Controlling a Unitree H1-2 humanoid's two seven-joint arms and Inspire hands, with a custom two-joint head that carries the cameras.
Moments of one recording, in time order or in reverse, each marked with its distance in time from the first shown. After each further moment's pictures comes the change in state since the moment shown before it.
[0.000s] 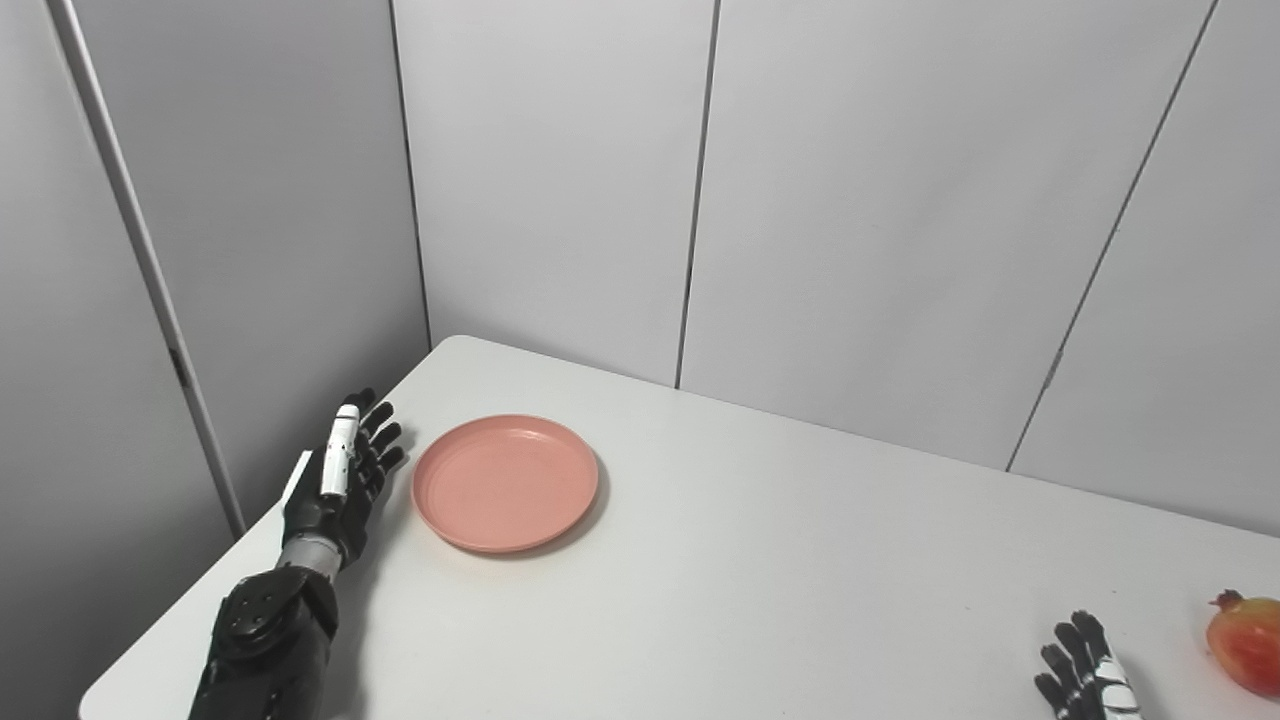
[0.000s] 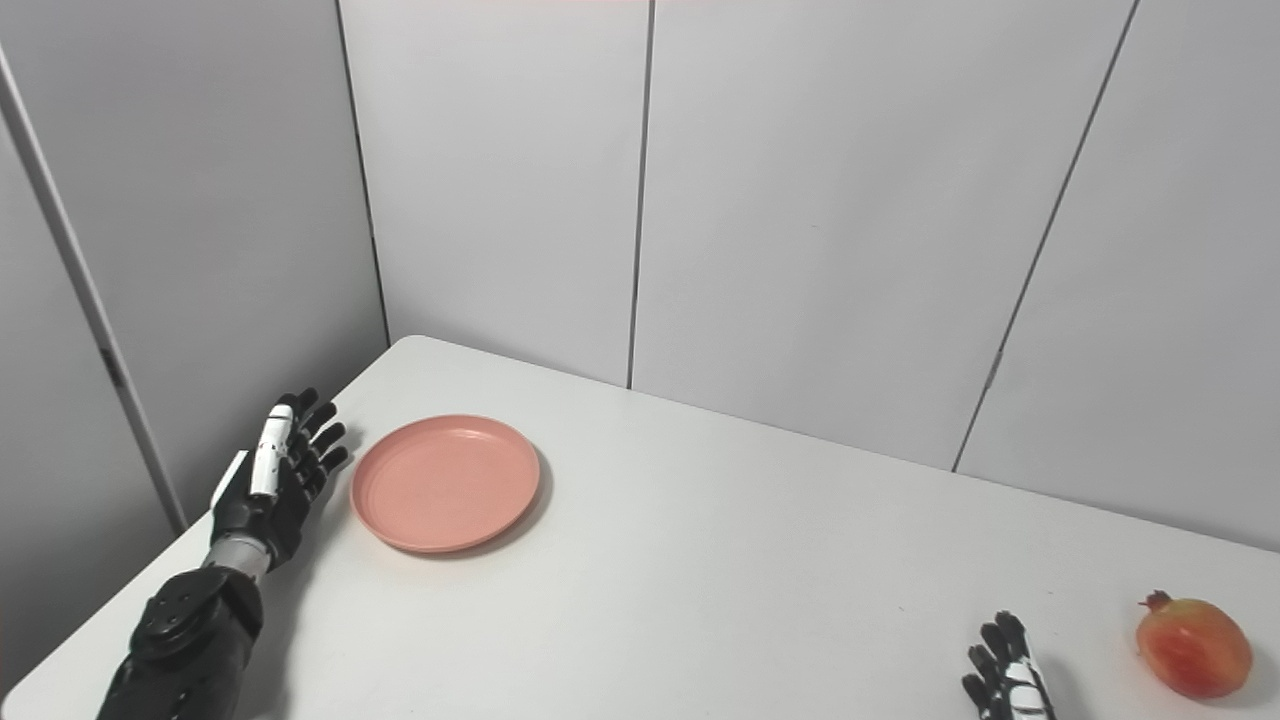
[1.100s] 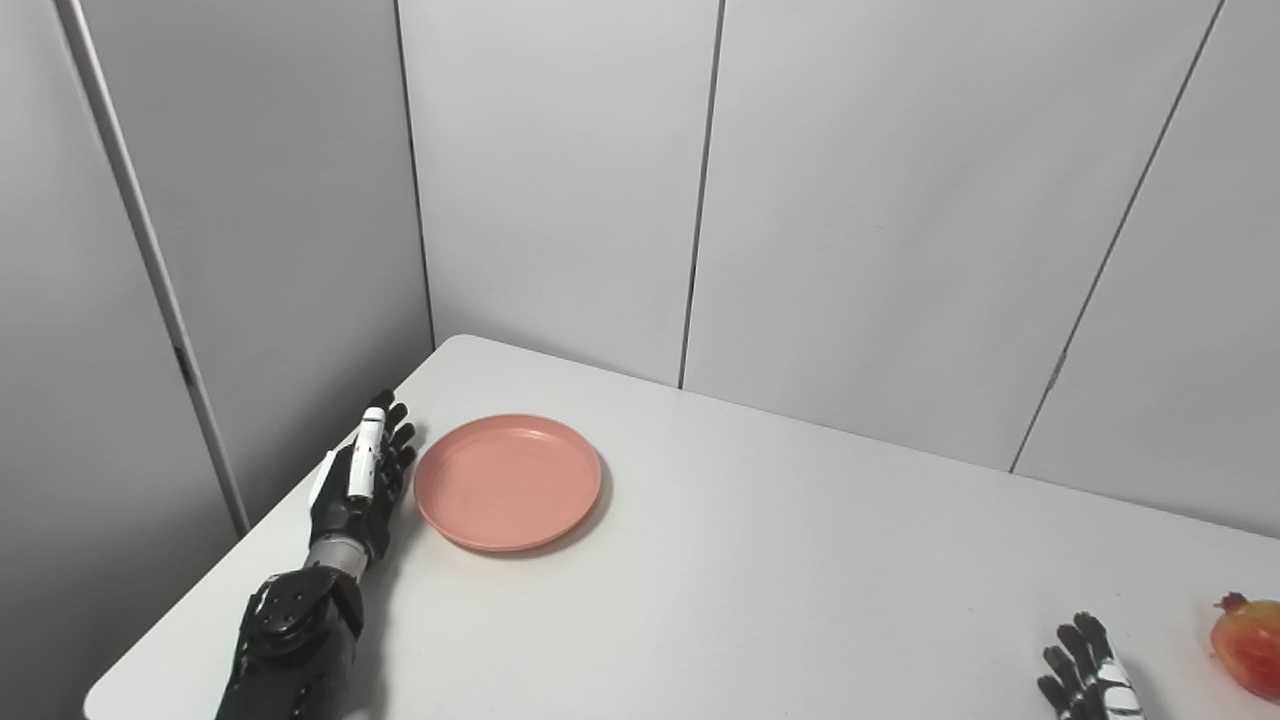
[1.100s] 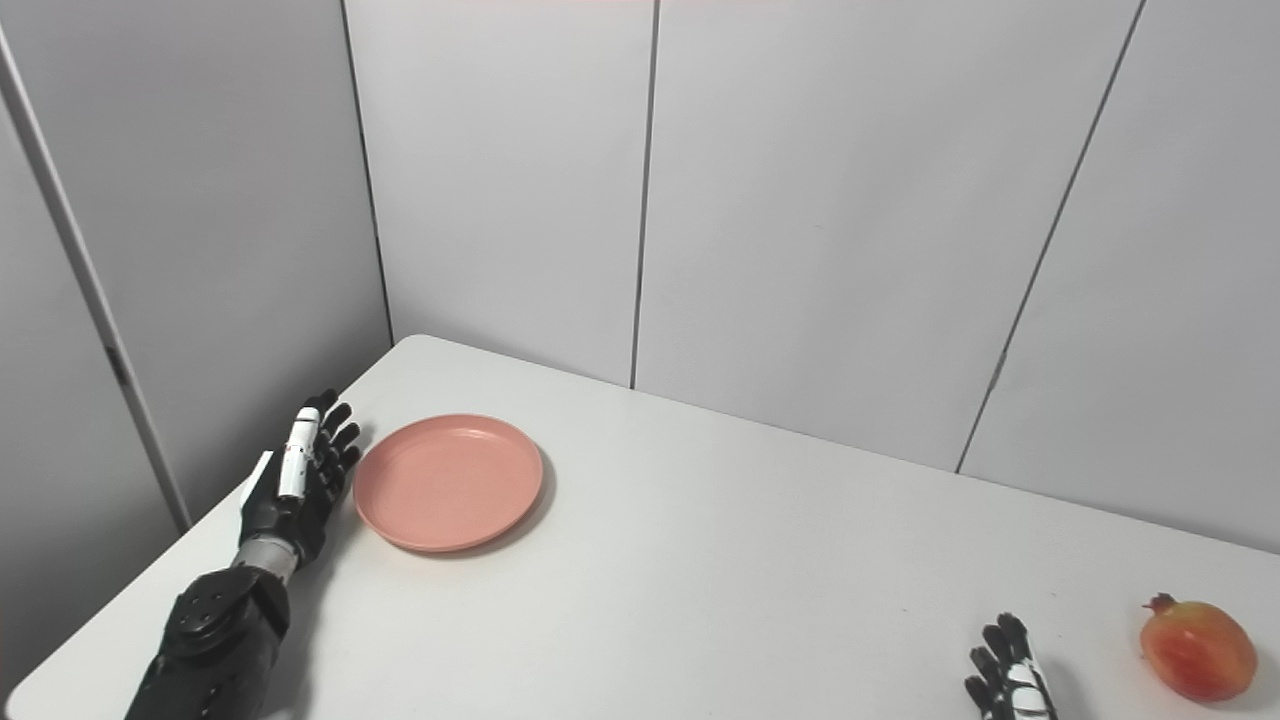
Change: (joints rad) left arm -0.032 -0.007 -0.067 0.056 0.021 -0.053 0.005; right arm 0.003 -0.002 0.000 -0.006 0.001 0.005 0.000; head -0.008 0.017
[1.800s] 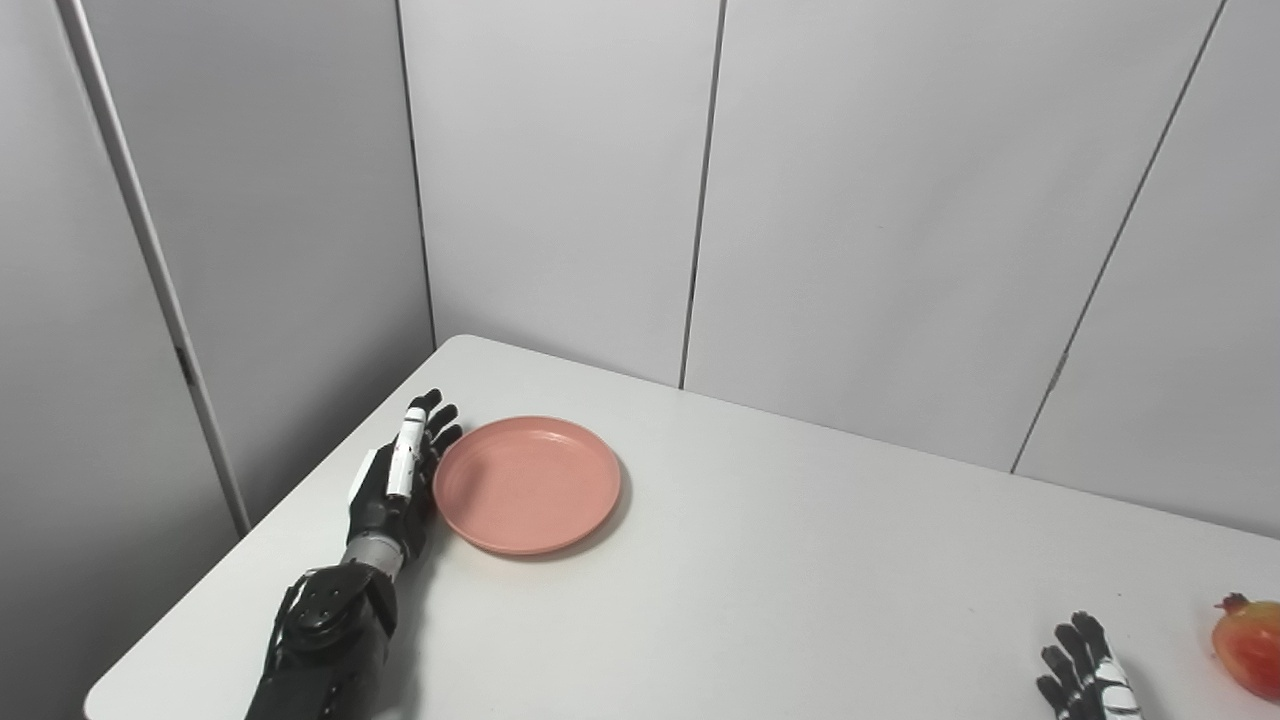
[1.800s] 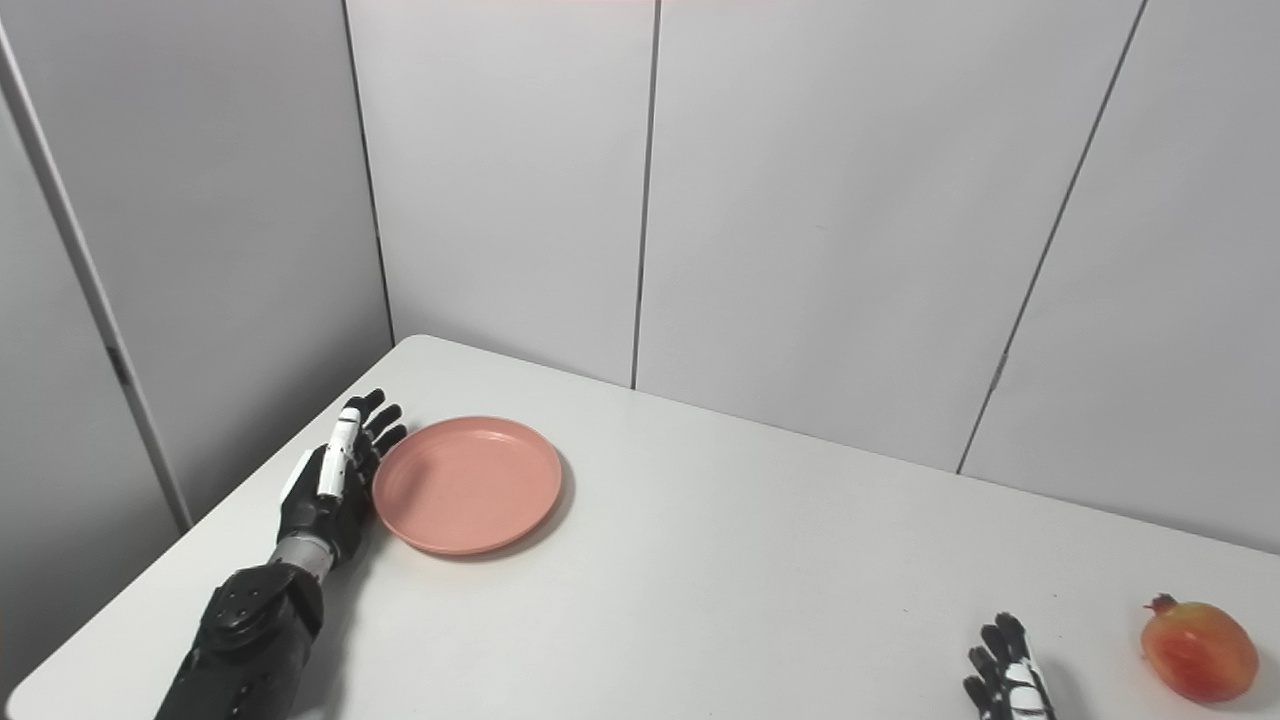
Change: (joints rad) left arm -0.010 -0.040 -0.060 -0.043 0.005 0.042 0.030; right arm 0.001 0.001 0.003 -0.007 -0.005 0.007 -0.002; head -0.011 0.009
